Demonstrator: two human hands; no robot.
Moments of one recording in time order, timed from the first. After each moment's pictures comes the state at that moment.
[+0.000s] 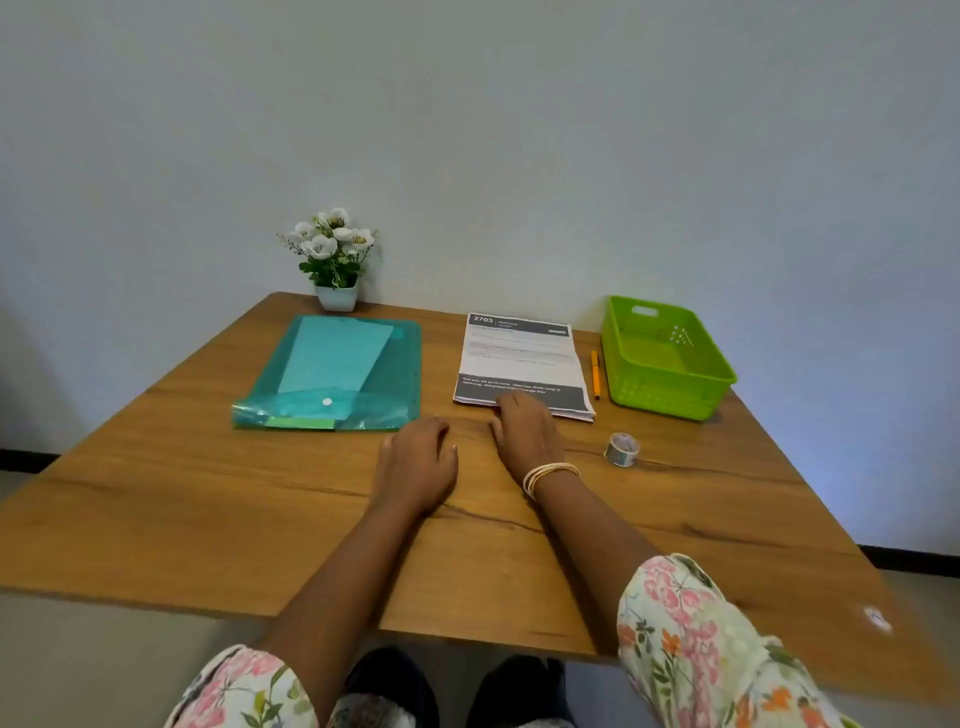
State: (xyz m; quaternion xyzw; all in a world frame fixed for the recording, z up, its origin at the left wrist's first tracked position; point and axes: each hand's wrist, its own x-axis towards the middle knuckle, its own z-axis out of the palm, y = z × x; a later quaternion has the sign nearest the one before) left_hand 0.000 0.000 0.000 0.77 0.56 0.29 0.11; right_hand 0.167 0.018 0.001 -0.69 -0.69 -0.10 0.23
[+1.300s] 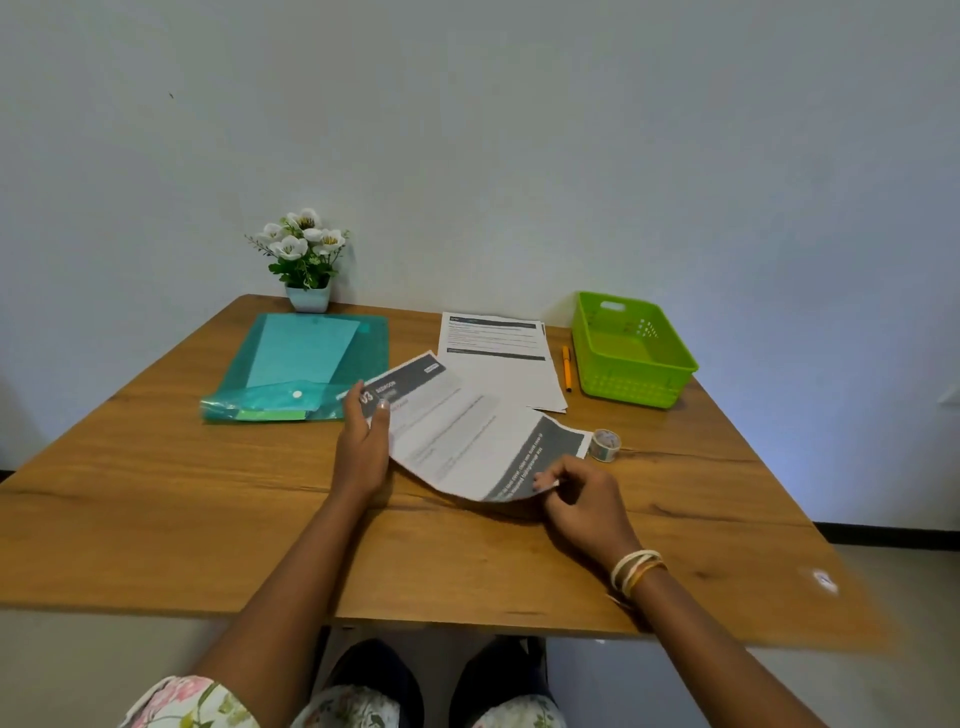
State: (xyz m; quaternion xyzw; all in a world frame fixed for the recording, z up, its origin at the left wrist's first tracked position) left_hand -0.022 -0.005 0.010 0.57 0.50 0.52 0.40; right_hand 0.224 -0.117 -0.008 -0.61 -0.62 0.14 0.47
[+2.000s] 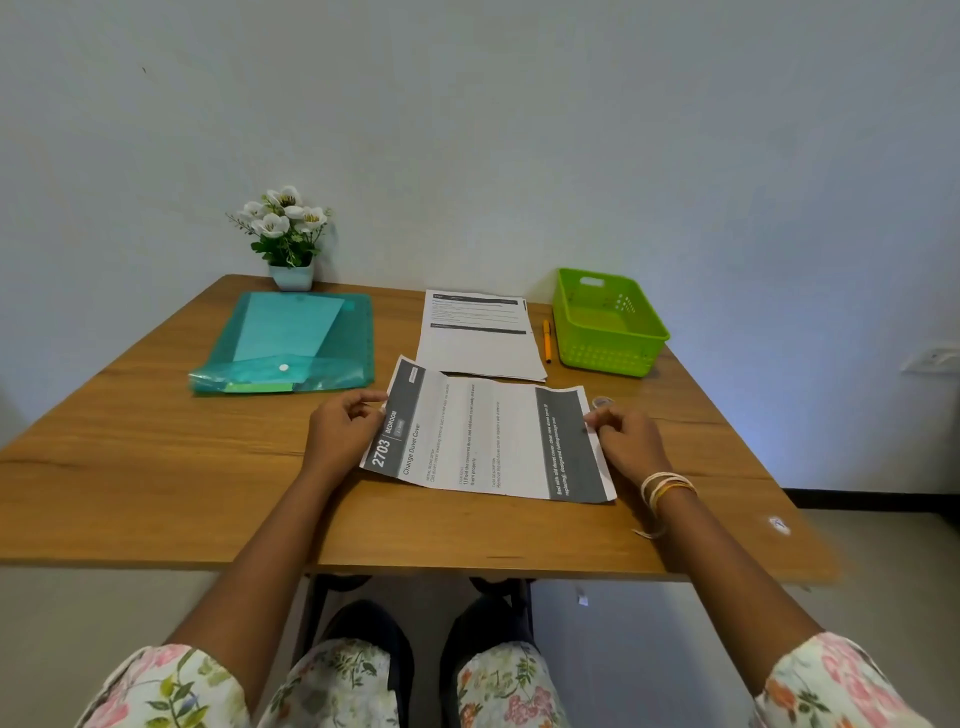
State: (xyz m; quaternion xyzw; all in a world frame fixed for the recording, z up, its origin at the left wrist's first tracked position) left_hand -0.042 -0.018 0.006 0.62 0.50 0.45 0.40; right_hand 0.299 -0.116 0.011 -0.75 -0.47 0.17 0.43
